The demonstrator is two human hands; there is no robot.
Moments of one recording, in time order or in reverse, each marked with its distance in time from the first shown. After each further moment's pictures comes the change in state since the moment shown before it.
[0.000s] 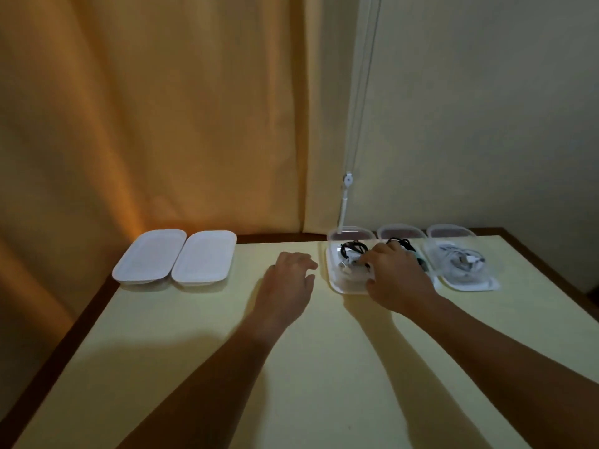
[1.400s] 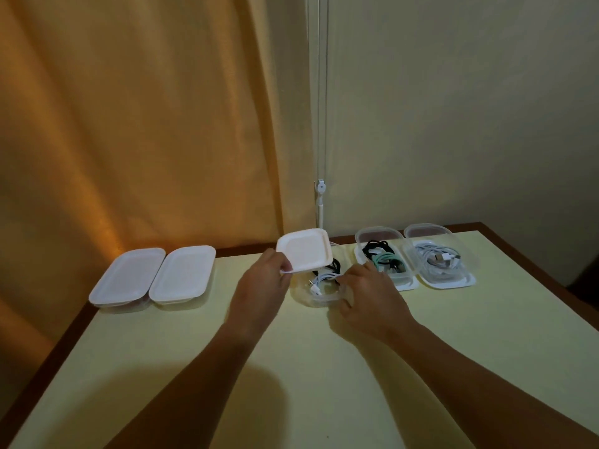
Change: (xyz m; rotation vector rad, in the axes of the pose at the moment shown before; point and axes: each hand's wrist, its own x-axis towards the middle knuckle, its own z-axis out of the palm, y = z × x) left_hand 0.008 0.019 -0.013 -0.041 0.142 -0.016; right_hand -0.022 0.015 0.031 0.171 0.107 -0.079
